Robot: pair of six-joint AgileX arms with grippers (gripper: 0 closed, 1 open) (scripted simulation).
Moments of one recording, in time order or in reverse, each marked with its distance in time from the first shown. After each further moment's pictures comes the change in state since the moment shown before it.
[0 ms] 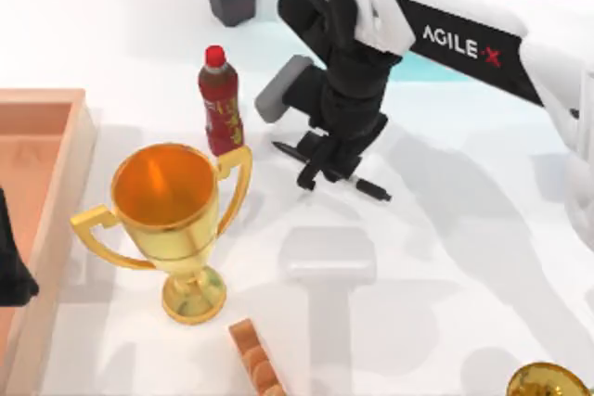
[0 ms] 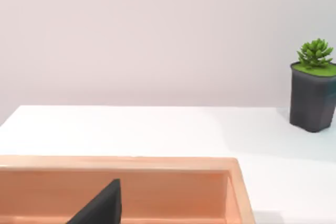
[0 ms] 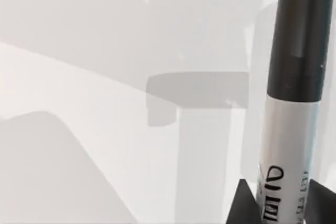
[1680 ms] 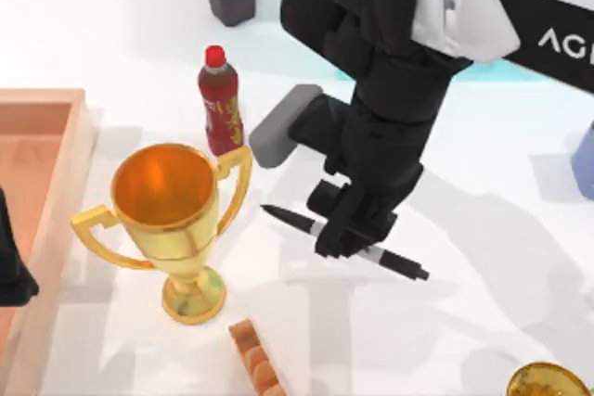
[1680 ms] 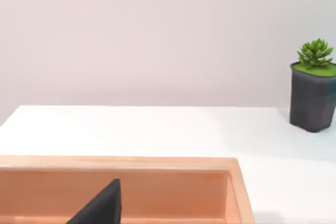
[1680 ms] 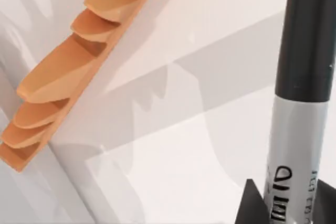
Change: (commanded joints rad) left arm 0.000 0.000 0.000 0.000 0.000 0.000; right arm 0.155 -0.482 -0.356 -0.211 -0.183 0.096
